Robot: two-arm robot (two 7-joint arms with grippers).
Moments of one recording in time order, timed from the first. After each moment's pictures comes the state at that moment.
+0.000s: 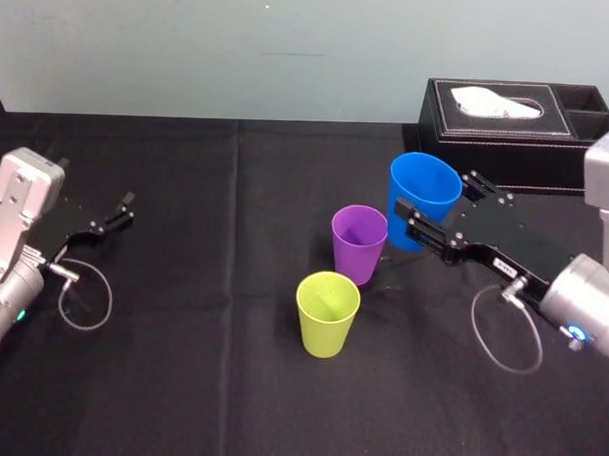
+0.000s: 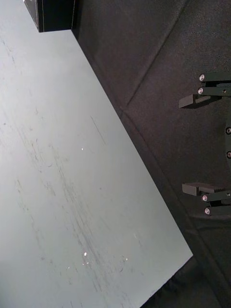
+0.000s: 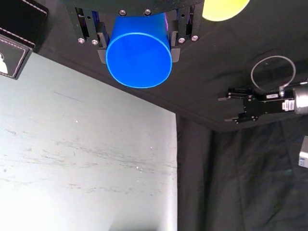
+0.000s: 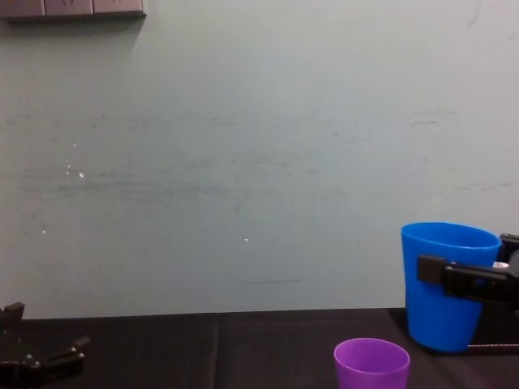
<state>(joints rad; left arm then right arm) -0.20 0.60 0.45 -1.41 -0.25 -0.12 0.03 0.03 0.55 -0.23 -1.76 0.43 0.02 0.43</state>
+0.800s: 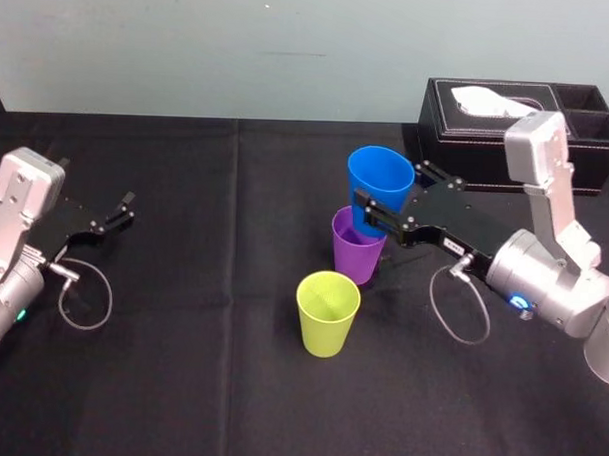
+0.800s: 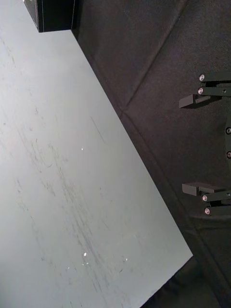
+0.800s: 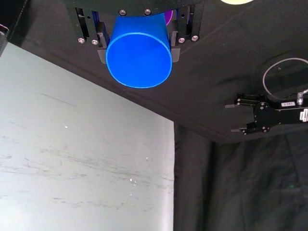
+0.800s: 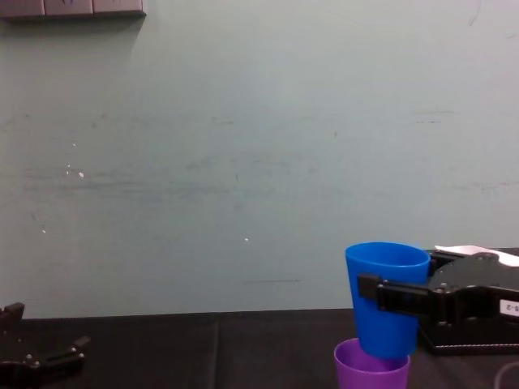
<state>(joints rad) -0.20 0.60 0.45 -1.41 -0.25 -0.12 0.03 0.21 0.47 -0.35 -1.58 0.36 0.04 0.44</state>
